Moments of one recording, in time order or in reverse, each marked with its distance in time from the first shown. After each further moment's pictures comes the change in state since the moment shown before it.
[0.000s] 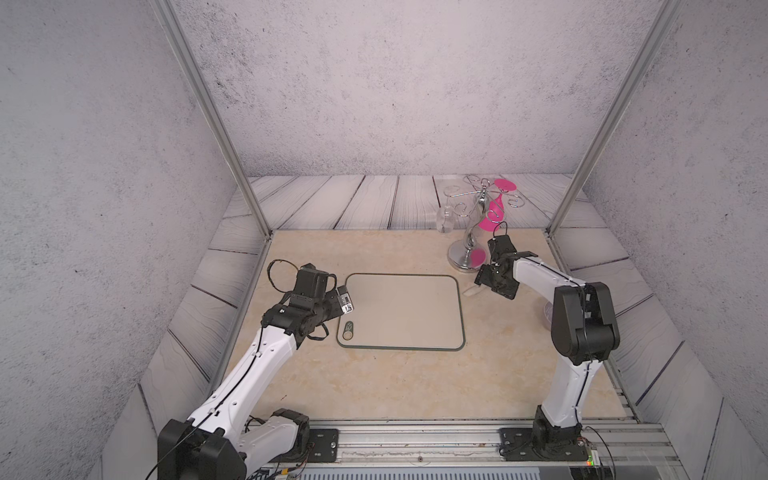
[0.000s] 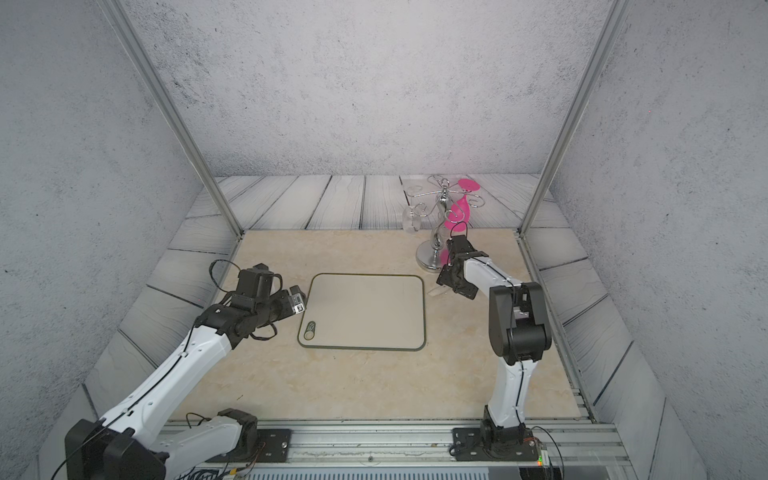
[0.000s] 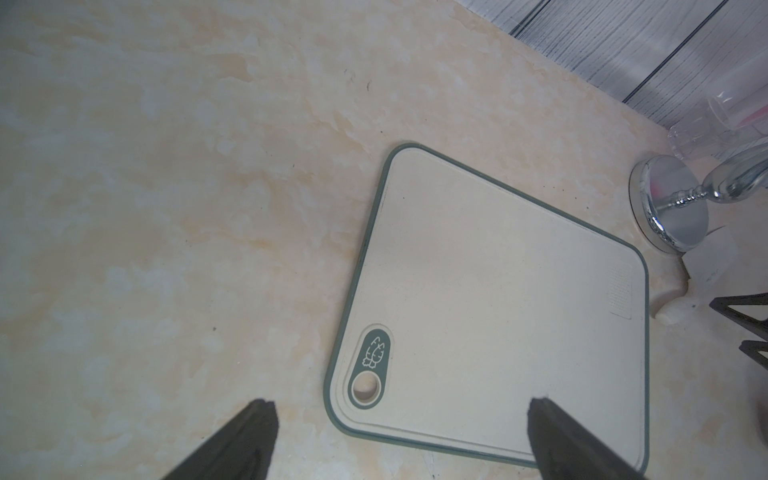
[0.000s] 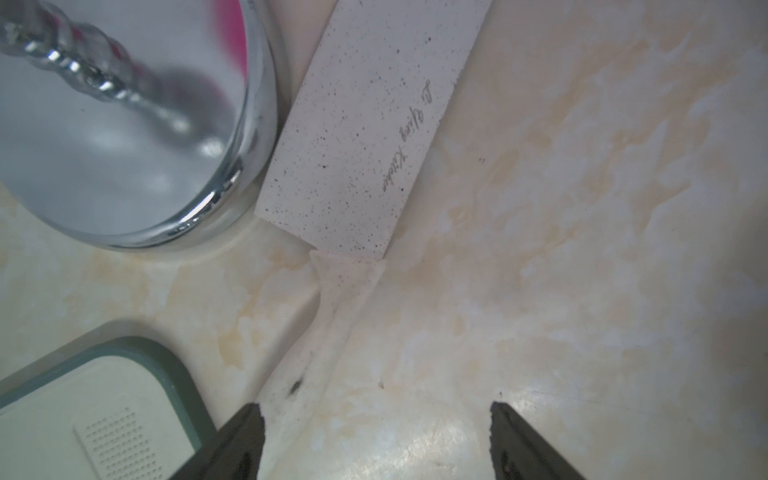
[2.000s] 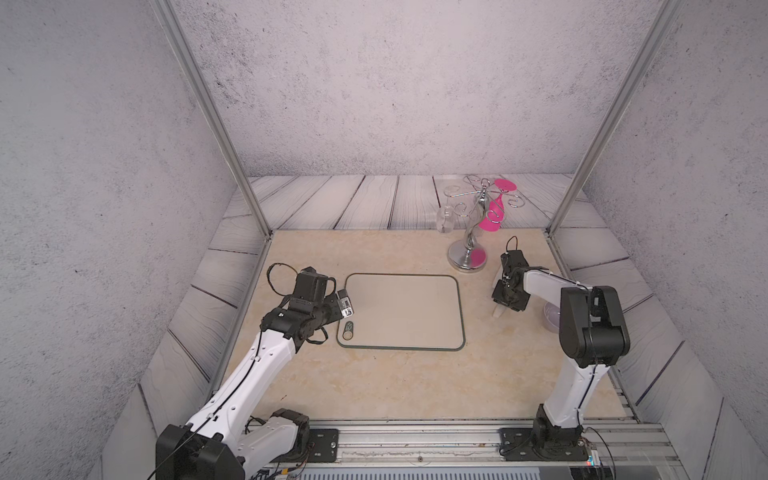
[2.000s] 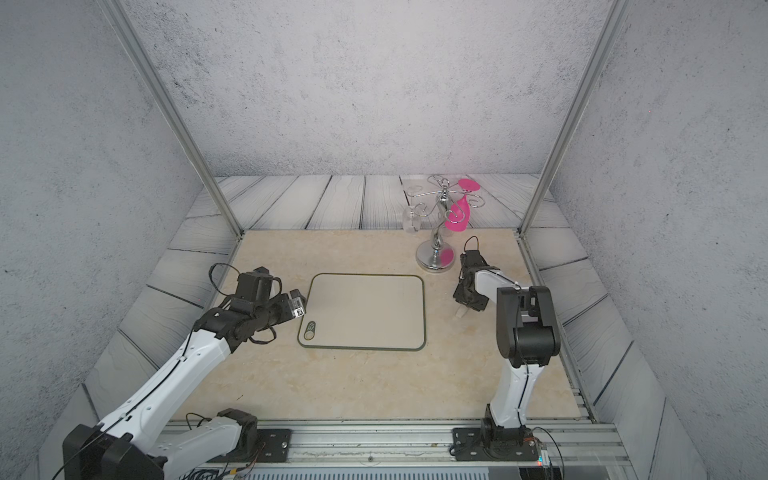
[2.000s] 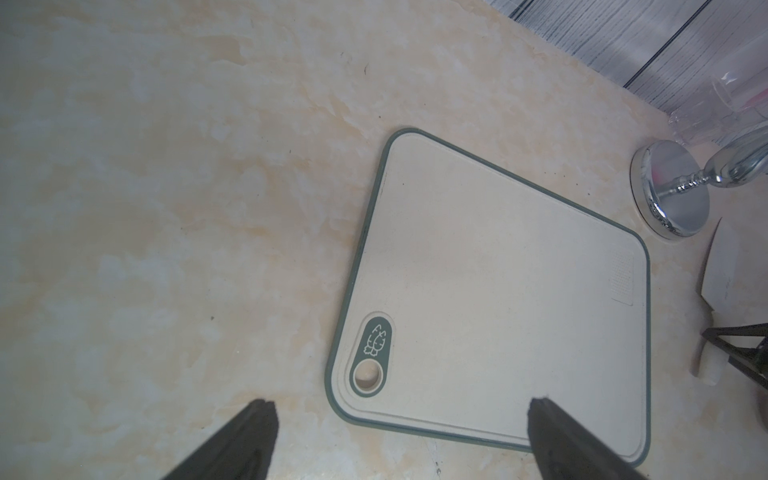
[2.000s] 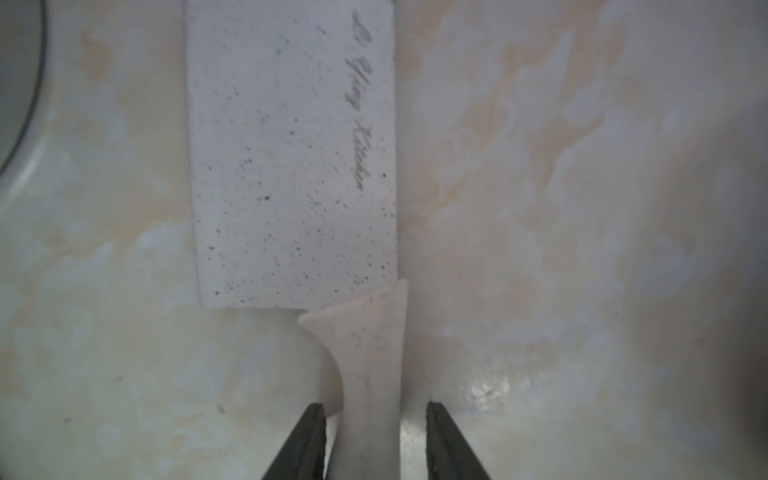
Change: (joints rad) left arm 0.000 -0.025 -0.032 -0.004 0.018 0.007; right arm -0.092 -0.060 -0.215 0.095 0.017 -0.081
